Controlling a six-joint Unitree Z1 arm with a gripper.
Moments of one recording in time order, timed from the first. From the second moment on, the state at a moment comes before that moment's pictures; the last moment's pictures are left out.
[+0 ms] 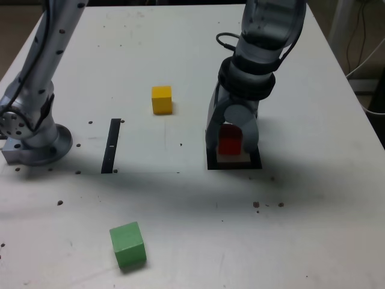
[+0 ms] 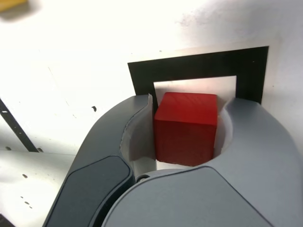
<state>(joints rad) -0.06 2.17 -1.62 1.27 0.02 0.07</state>
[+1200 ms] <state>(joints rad) 0.41 1.73 -1.29 1.21 0.12 0.39</state>
